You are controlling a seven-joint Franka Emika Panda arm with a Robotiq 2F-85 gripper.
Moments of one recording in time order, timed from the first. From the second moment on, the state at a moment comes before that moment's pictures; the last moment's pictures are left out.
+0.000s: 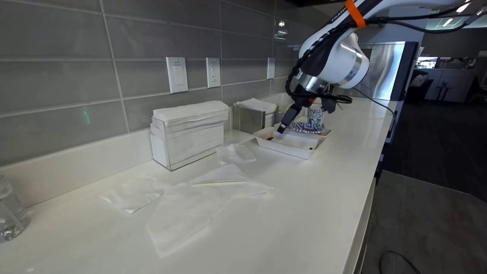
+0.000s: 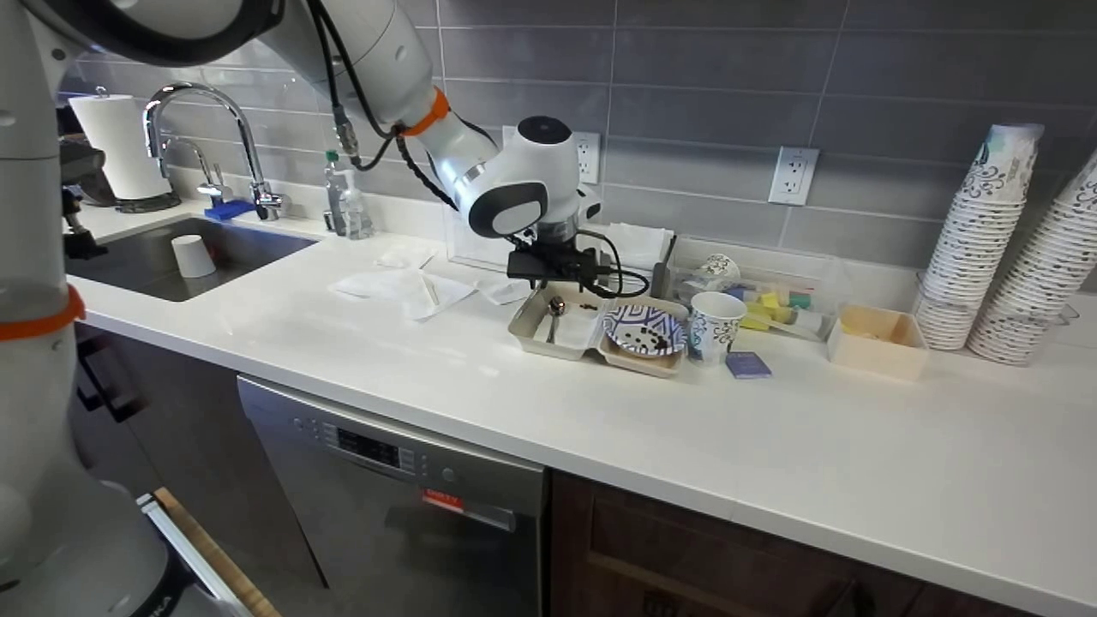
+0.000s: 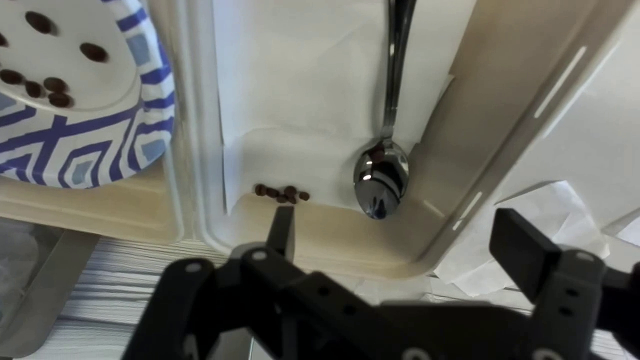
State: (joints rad) arm -0.31 0.30 0.22 -2.07 0.42 2.75 -0.95
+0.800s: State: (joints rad) arm -0.42 0.33 0.38 -2.09 0.75 2.83 -1.38
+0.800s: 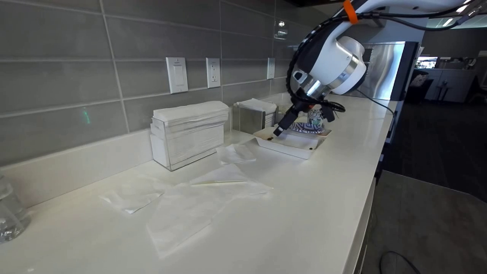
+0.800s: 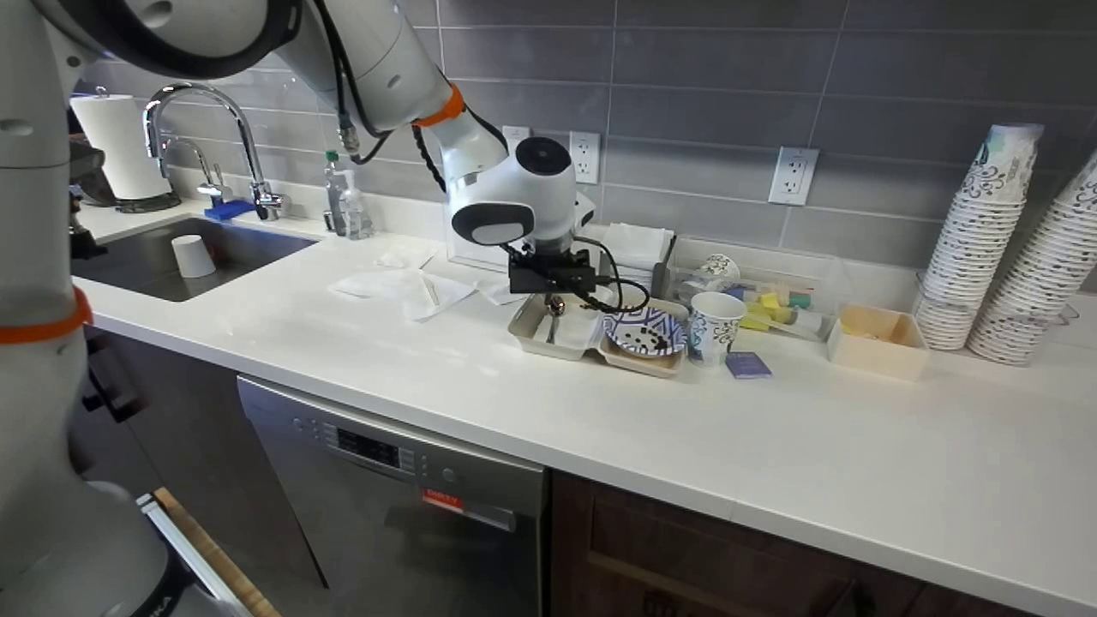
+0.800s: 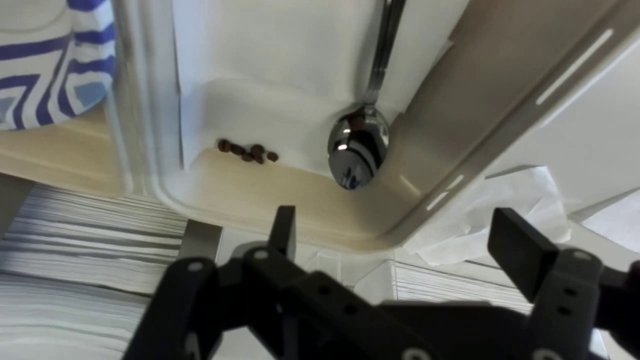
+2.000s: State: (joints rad) arm -0.49 0.36 0.40 -2.14 0.83 2.83 -1.47
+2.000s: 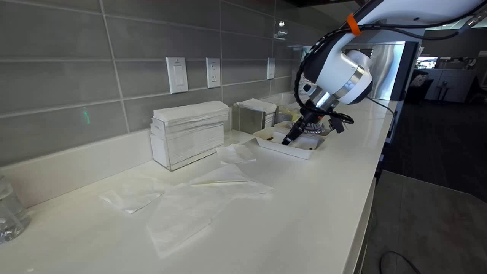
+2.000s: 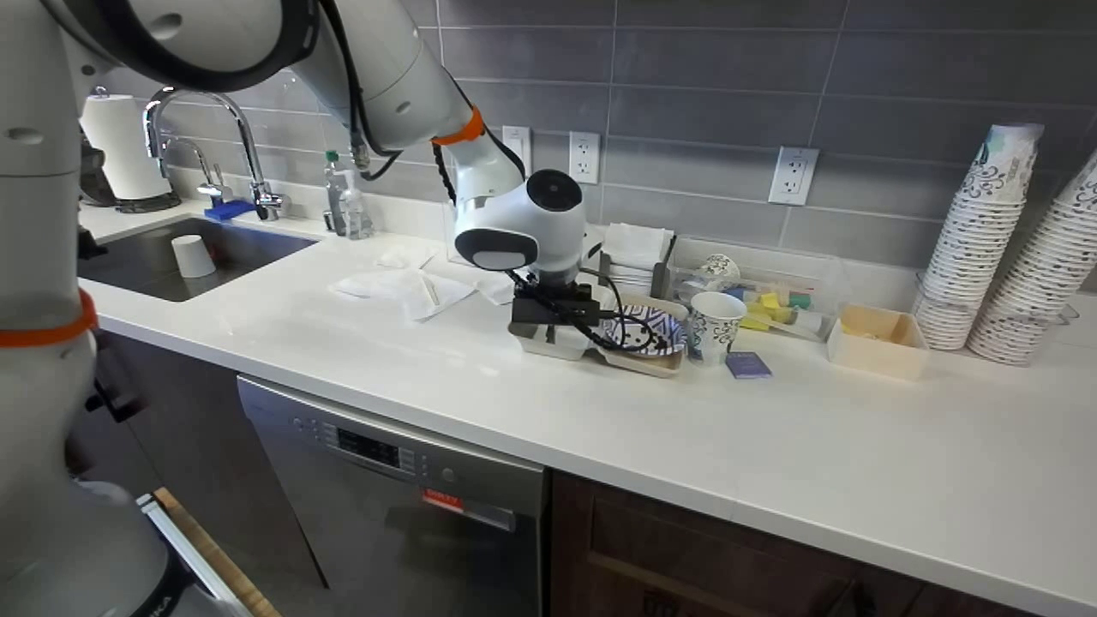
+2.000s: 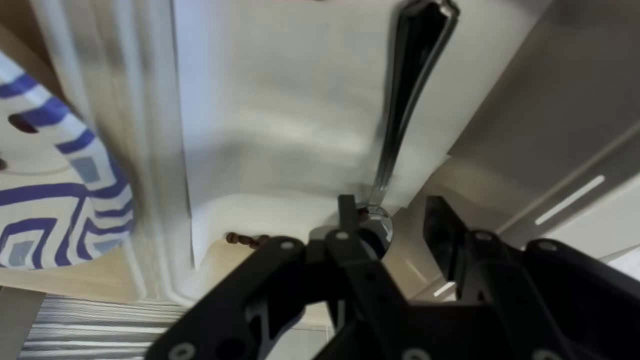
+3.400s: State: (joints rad) arm -0.44 0.31 0.31 -2.15 0.67 2.82 -1.33
